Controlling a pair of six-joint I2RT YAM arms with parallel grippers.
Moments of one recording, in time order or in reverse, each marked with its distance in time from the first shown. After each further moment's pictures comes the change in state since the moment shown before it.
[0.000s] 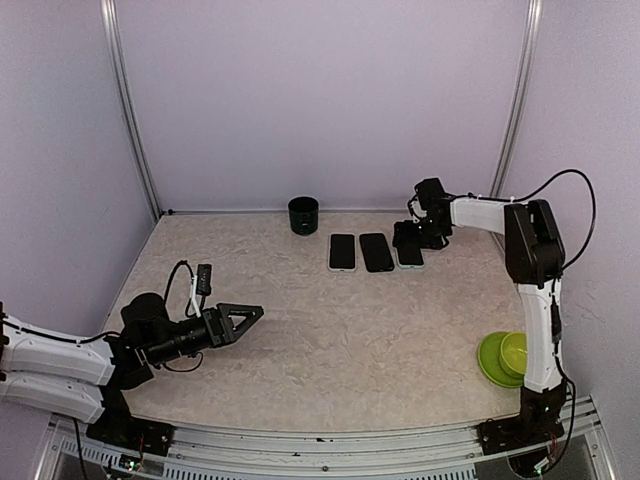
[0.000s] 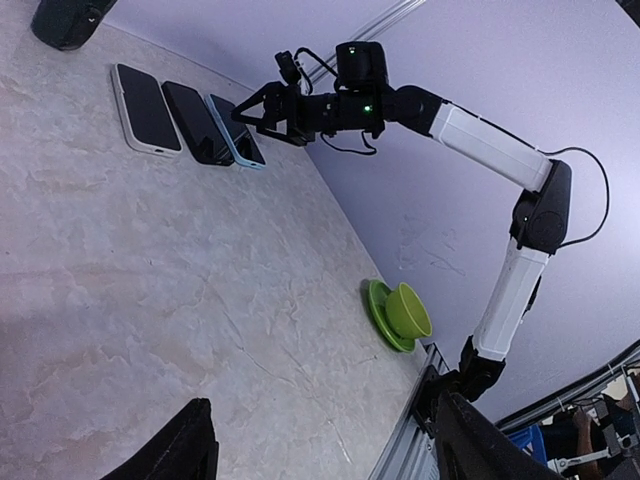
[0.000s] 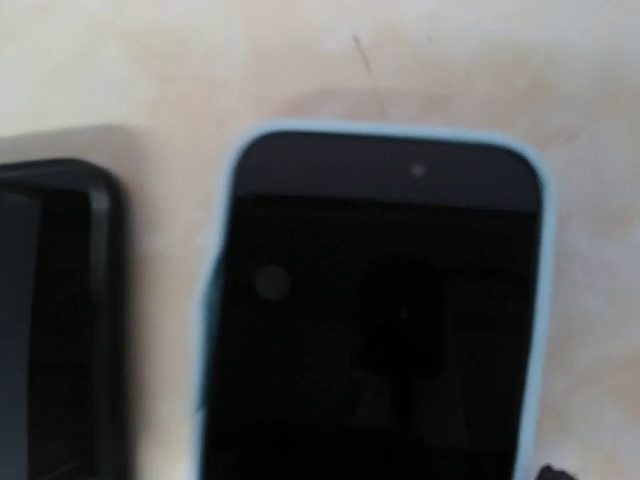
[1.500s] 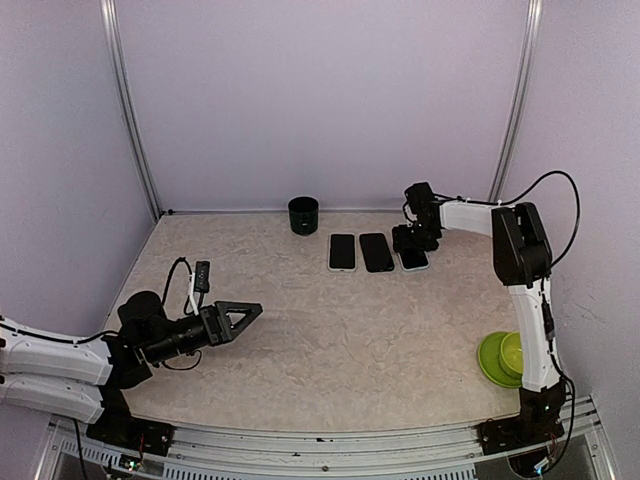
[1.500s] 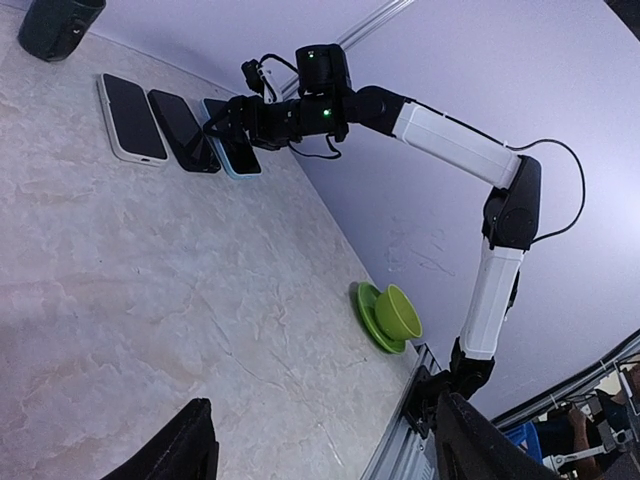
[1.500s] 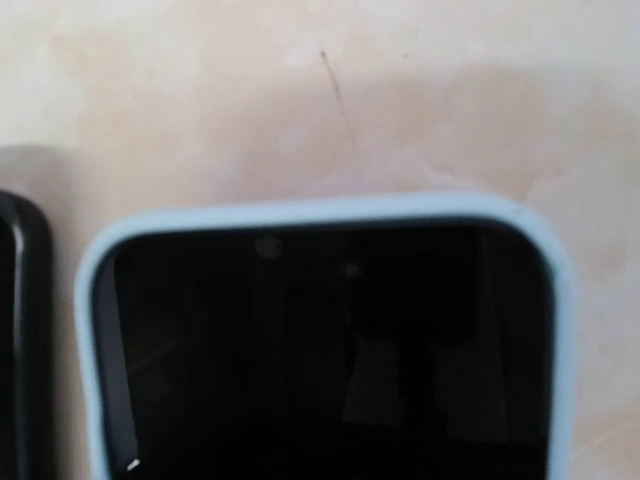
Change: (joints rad) left arm 0.005 -0.025 0.006 -0.006 0.020 0.006; right arm 0.028 0.079 0.080 -0.020 0.134 -0.038
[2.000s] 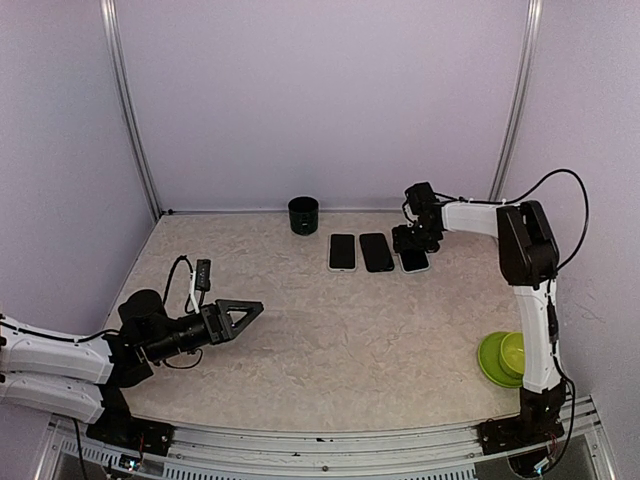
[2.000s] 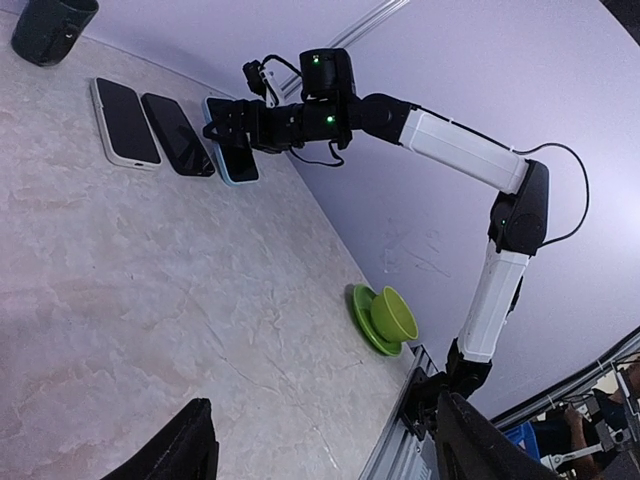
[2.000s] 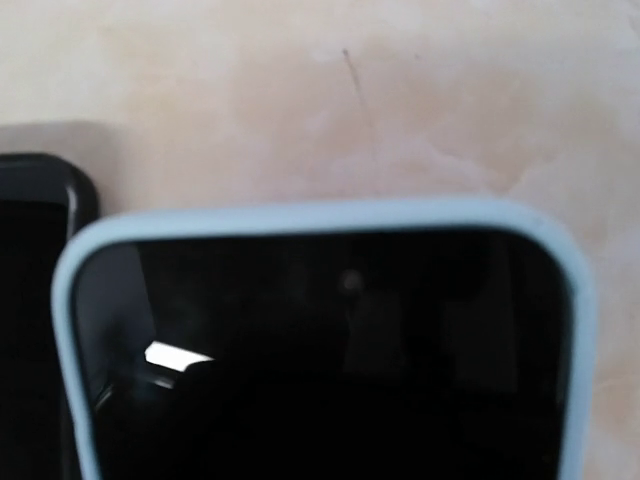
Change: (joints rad) left arm 0.000 0.009 0.013 0.010 0.005 0.001; right arm 0.020 -0.074 -0.098 0.057 0.025 -0.023
